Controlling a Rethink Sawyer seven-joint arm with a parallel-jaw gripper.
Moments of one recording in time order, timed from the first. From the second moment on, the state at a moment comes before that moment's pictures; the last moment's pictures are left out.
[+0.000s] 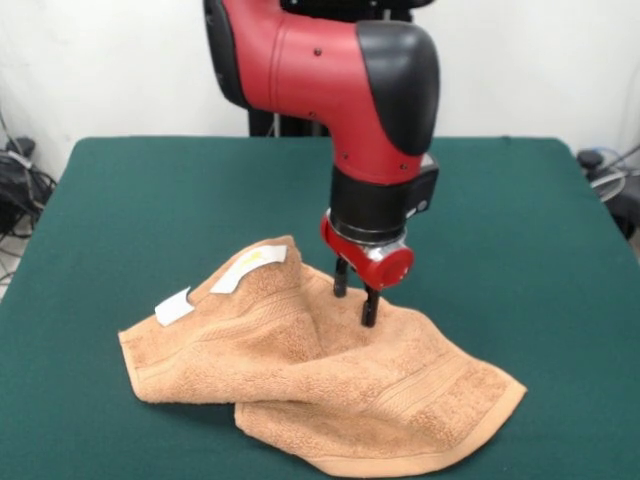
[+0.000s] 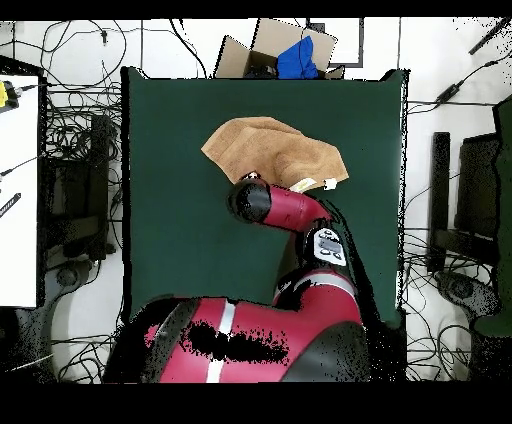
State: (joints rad) arm -0.19 -0.34 -0.05 1.56 0.06 0.27 2.48
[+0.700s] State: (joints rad) arm -0.20 -0.34 -0.05 1.56 0.14 0.30 2.48
